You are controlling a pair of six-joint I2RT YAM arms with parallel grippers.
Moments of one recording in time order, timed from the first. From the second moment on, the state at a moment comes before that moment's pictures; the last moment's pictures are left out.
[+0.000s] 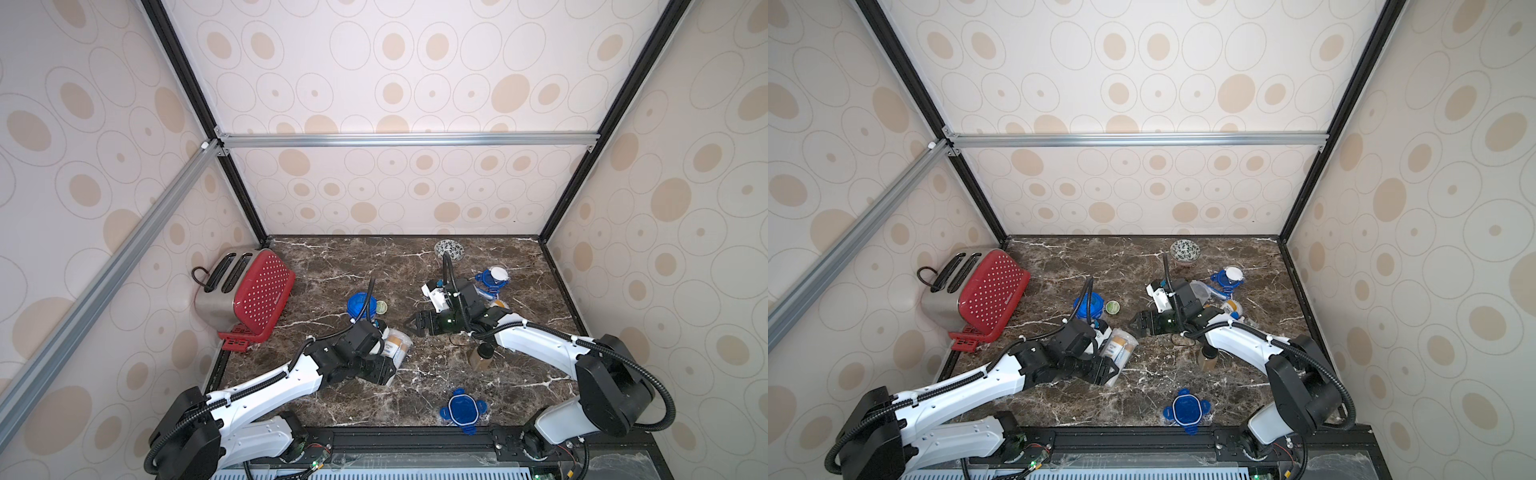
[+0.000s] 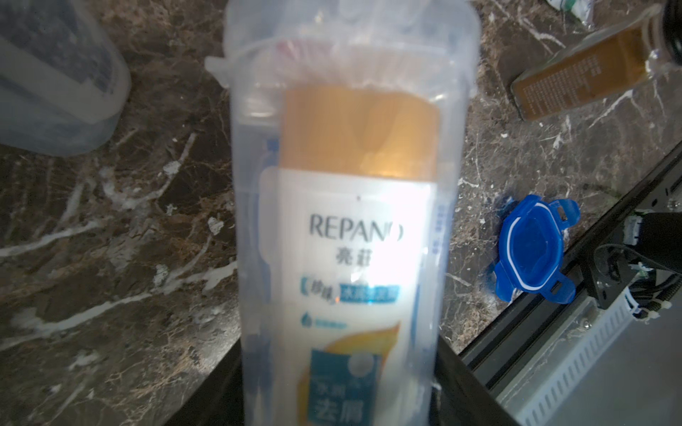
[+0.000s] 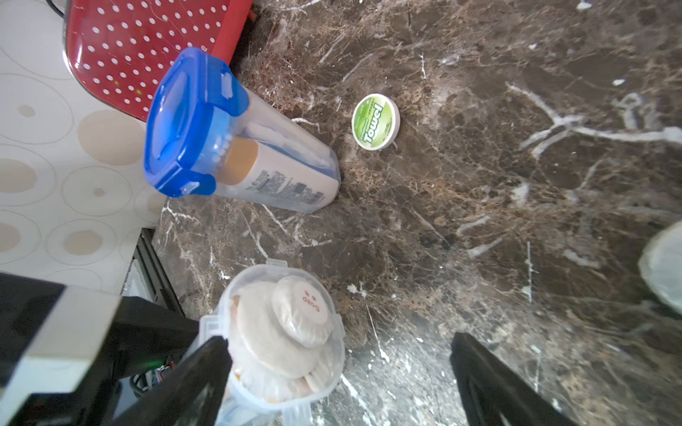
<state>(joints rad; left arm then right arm) -0.84 1.16 0.72 -0.57 0.13 -0.49 0.61 1.50 0.89 -0.16 -0.41 0.45</state>
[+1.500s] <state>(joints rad) -0.83 1.88 1.58 -1.46 0.12 -0.24 0.59 1.32 0.64 0.05 -0.34 0.31</state>
